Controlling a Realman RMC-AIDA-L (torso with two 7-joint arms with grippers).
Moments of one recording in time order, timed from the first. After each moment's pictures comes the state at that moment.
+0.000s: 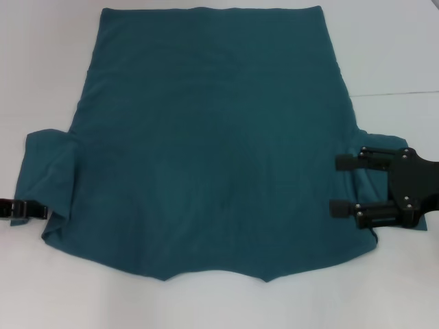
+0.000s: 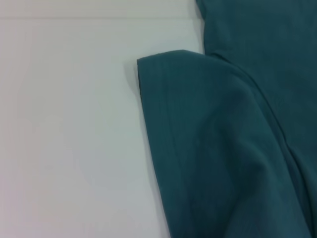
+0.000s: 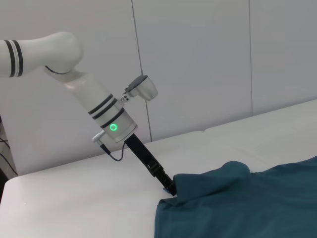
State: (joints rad) left arm -0.63 -2.10 0.81 0.90 2.83 1.04 -2.58; right arm 0.51 2.05 -0.50 -0.93 -2.07 -1.87 1.43
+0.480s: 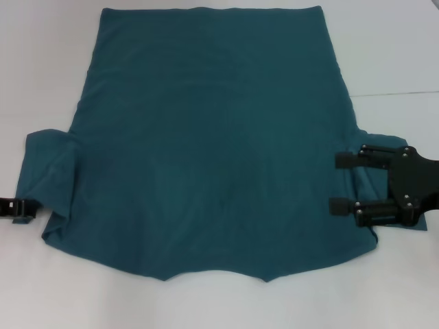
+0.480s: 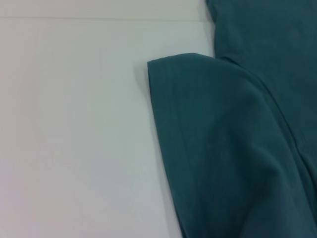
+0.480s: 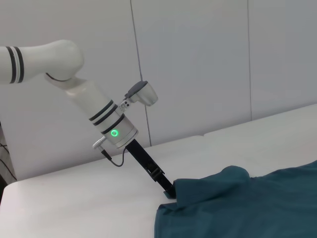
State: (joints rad) left arm -0.64 -2.09 0.80 0.88 2.83 1.01 -2.59; right arm 0.50 2.06 -0.50 -0.93 -2.05 -1.87 1.43
